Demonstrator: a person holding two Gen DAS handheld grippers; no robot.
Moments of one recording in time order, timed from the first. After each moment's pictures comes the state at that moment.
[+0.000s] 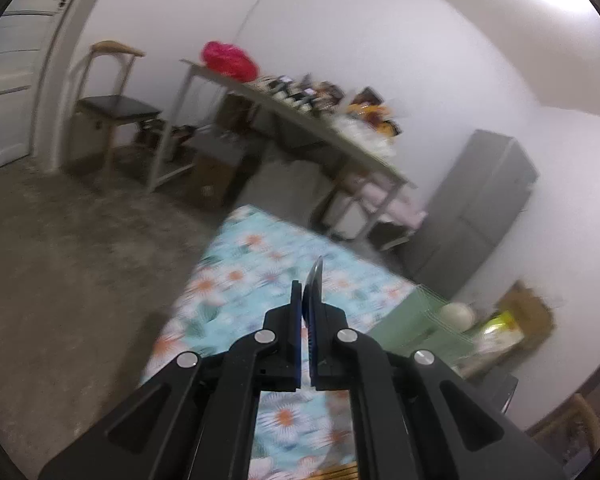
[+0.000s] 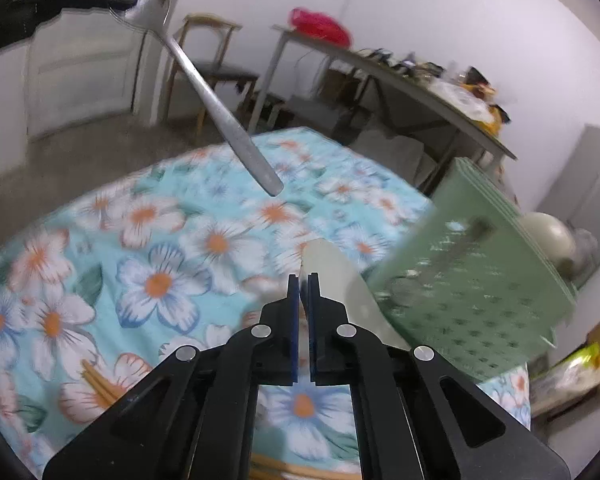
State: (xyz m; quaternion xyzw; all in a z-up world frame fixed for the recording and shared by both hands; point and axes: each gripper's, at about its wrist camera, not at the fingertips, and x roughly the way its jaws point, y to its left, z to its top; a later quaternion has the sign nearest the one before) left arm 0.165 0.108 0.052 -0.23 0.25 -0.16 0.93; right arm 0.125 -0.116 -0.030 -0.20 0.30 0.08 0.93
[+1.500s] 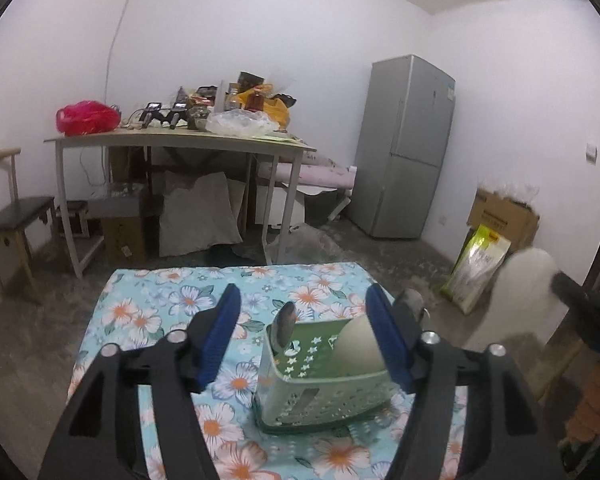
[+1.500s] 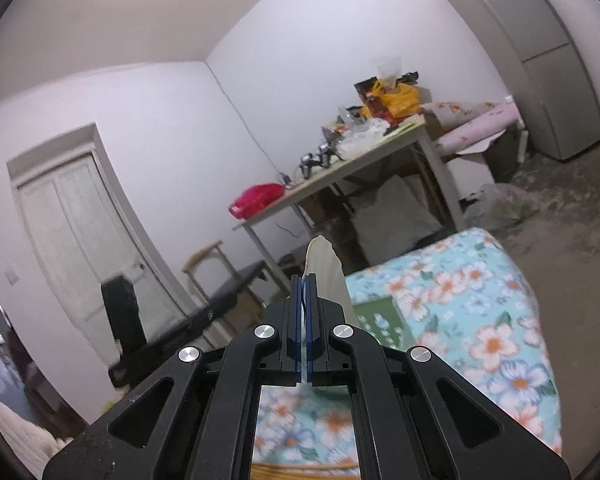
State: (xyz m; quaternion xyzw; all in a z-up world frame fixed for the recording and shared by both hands) left arm 0.223 -0.092 0.080 -0.04 0.21 -0.28 0.93; right arm 0.060 -0.392 0.094 0.27 0.13 0.15 0.94
